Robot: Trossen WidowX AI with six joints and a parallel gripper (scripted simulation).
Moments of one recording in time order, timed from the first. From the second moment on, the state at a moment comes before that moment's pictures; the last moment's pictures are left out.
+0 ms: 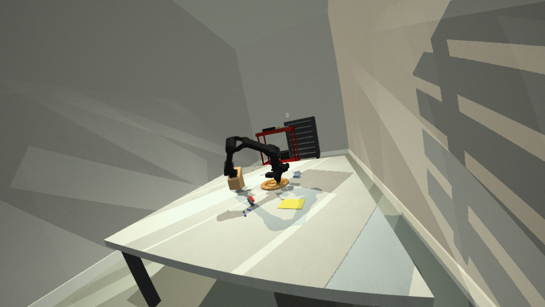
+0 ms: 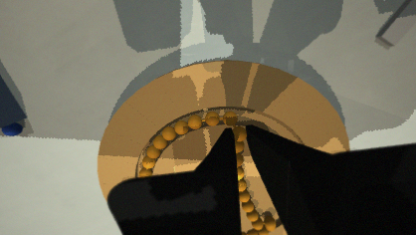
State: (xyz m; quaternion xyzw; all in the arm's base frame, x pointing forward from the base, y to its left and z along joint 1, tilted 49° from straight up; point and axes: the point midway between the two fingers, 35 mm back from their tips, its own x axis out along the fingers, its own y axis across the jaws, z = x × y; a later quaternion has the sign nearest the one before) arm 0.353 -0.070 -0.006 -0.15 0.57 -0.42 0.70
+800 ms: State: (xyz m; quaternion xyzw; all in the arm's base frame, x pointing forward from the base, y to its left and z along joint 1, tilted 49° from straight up) arm 0.356 -0.078 -0.002 -0.15 0.56 -0.42 0.70
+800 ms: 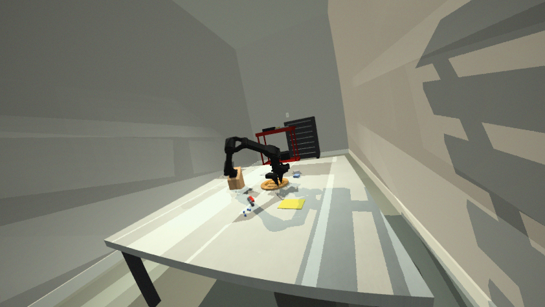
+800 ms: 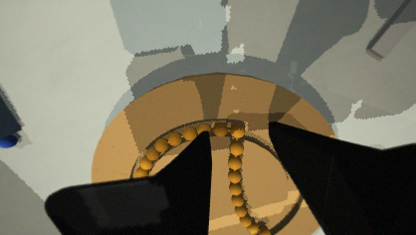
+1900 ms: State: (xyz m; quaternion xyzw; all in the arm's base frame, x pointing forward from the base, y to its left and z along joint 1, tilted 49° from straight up) arm 0.355 -0.075 0.000 -0.15 0.56 -0.42 0.70
